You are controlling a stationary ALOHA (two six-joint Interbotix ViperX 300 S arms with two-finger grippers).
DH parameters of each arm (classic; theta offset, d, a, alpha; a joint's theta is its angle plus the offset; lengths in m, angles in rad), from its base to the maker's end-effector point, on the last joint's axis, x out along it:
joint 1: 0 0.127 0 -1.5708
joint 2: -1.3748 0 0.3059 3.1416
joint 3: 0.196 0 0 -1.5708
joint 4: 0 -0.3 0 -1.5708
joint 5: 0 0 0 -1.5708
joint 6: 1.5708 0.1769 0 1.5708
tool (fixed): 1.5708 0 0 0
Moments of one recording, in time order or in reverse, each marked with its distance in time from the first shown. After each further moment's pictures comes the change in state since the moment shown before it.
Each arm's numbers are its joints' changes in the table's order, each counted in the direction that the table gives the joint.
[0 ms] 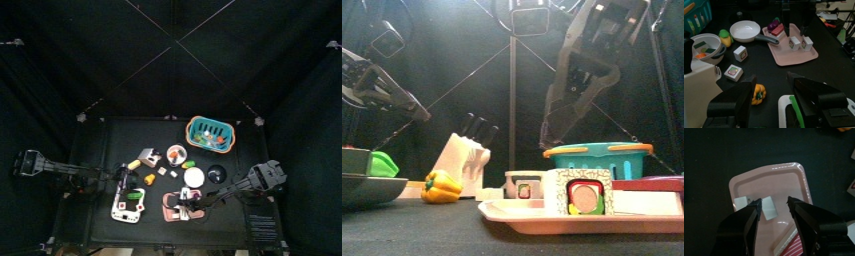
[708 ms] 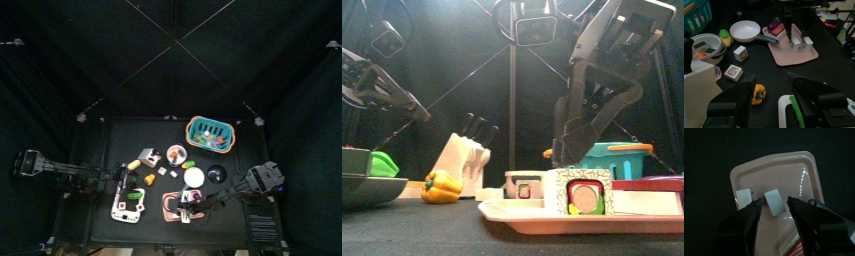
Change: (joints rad) left arm 0.000 0.000 0.000 0.000 -0.002 0.000; right arm 0.000 0.037 -0.014 -0.025 -0.012 0.000
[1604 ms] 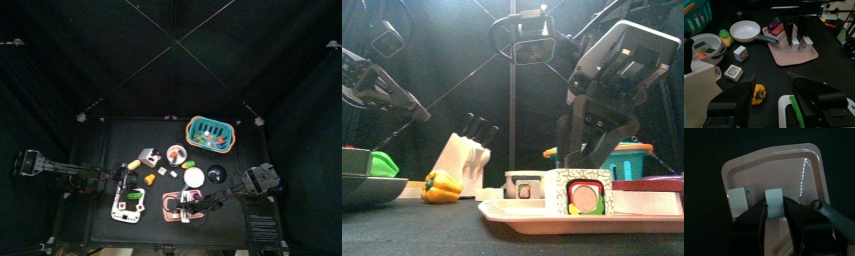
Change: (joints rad) left arm 0.000 0.002 0.000 0.000 0.000 0.000; right arm -0.012 0.049 -0.009 0.003 -0.018 -0.005
